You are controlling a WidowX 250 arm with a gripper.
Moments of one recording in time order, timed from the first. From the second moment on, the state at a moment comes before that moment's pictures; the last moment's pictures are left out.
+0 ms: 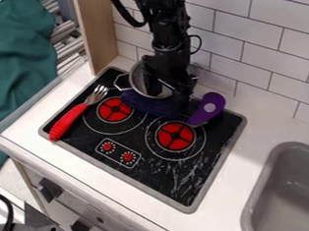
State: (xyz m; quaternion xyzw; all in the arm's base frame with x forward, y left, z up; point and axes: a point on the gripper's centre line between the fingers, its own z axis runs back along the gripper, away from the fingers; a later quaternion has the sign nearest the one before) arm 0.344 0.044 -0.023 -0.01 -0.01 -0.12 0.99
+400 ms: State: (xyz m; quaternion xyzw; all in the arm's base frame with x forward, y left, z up) arm 0.352 0.047 -0.024 0.00 -0.03 -0.12 0.99
